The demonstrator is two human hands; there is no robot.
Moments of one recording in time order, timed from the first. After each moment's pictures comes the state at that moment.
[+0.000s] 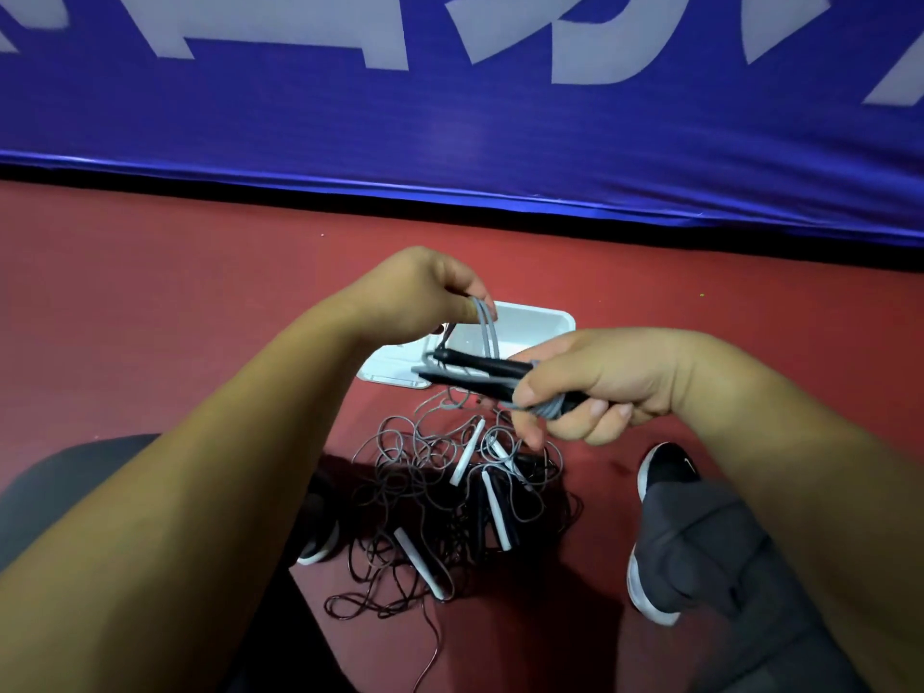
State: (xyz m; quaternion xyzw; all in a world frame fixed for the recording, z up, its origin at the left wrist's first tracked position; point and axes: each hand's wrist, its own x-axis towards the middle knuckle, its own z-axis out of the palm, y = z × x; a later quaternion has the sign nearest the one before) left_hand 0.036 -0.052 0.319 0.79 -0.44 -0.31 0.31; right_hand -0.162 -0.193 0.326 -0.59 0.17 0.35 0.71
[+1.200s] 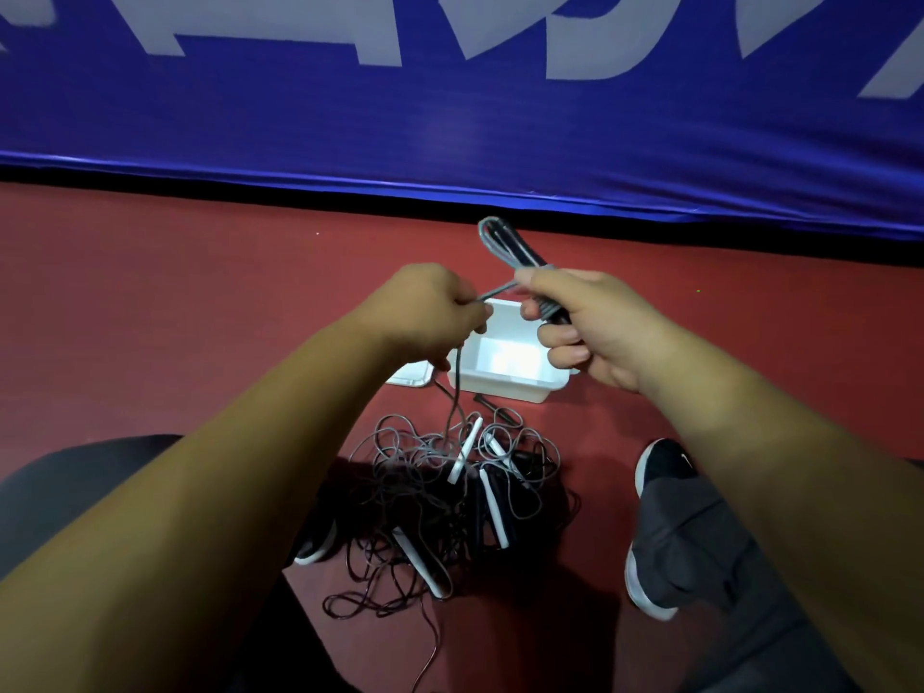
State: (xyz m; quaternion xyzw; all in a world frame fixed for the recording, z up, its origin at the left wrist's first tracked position) left_hand 0.011 -0.058 0.315 0.84 -0.40 -0.28 0.24; right_hand -0.136 -0.206 0.299 -0.55 0.32 -0.04 0.77
